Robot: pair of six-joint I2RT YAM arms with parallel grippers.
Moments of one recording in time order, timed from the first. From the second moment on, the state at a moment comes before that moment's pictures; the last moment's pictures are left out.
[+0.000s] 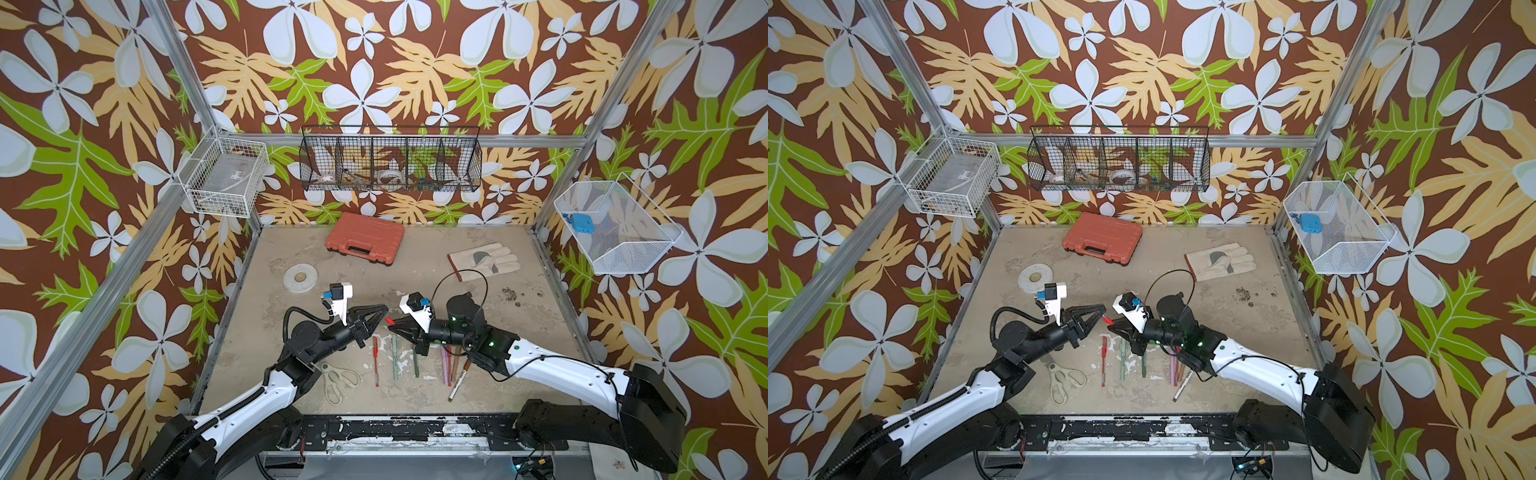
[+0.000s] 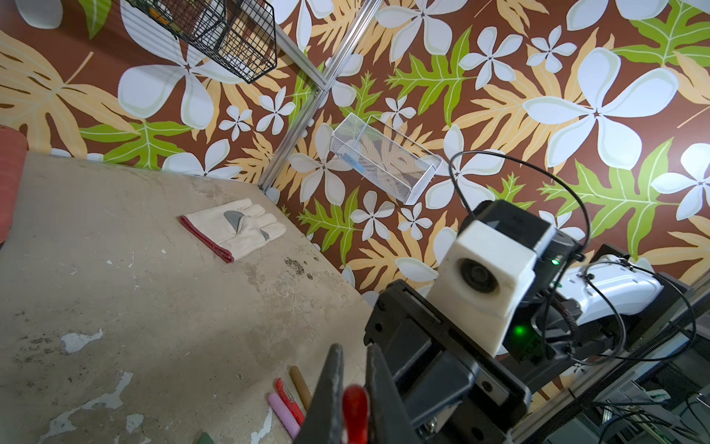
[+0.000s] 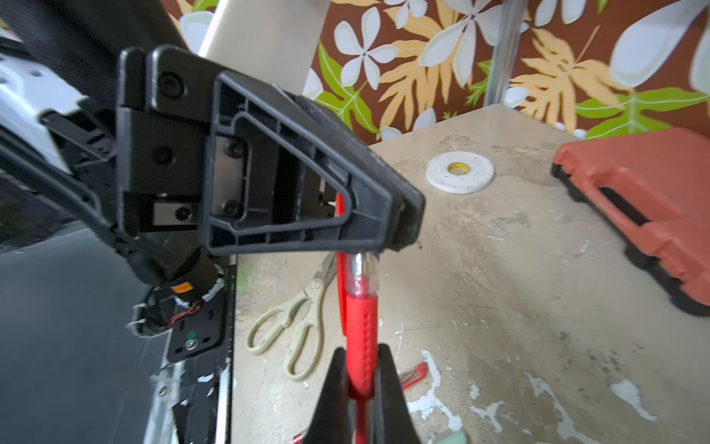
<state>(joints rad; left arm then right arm) -0.58 0.92 0.29 0.80 0.39 -0.71 0.89 1.23 0.70 0.21 -0.34 0.00</state>
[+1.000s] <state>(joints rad) -0.55 0.89 0.34 0.60 -0.01 -0.69 0.95 1.20 0.69 0.09 0.15 -0.02</state>
